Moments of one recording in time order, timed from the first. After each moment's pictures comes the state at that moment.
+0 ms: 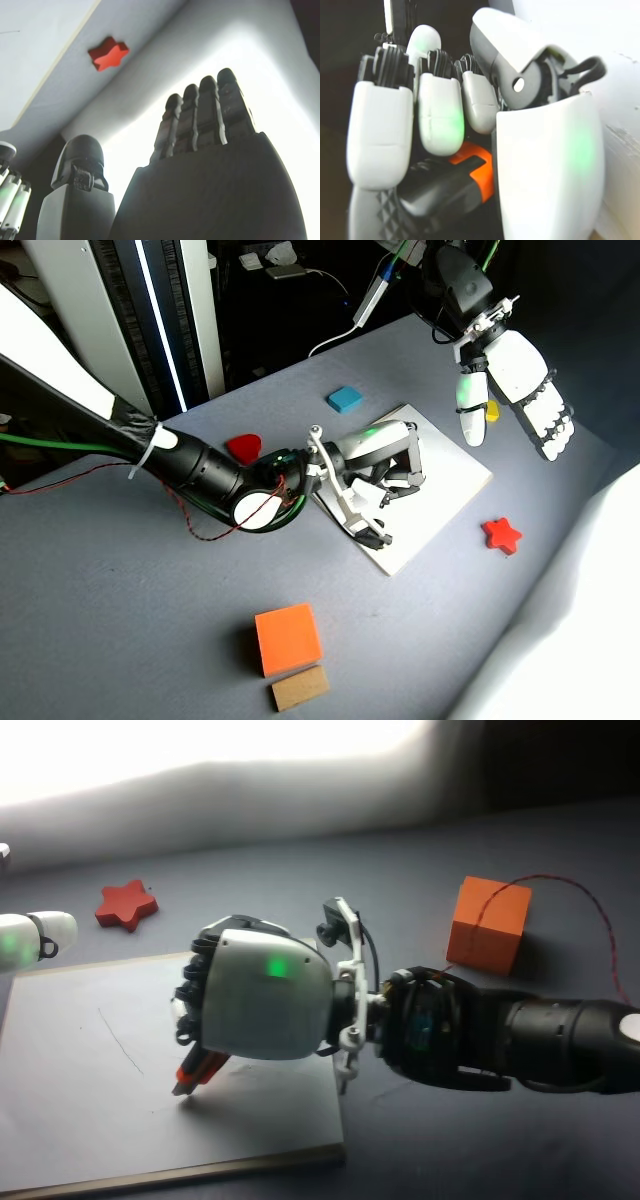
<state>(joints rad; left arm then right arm) 0.62 -0.78 0.92 -1.30 -0.78 1.86 -0.53 -1.84 1.83 -0.69 1.08 -1.48</state>
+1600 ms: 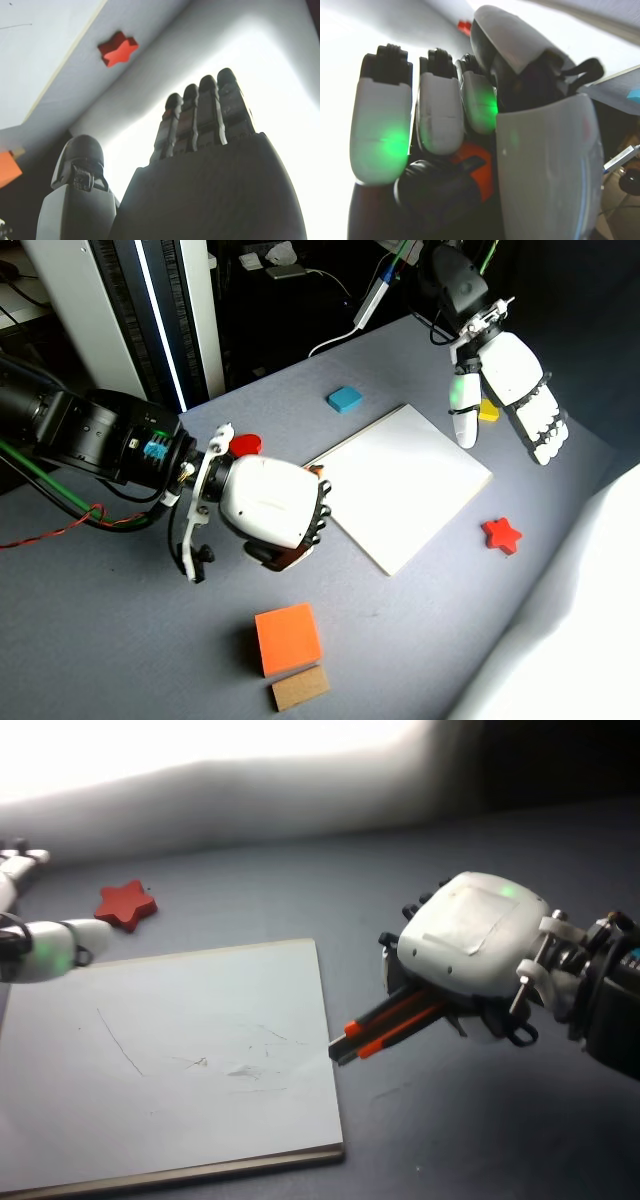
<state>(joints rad) 0.59 -0.81 0.89 -1.27 -0.77 1.88 -0.51 -1.20 1.03 0.36 0.46 -1.57</state>
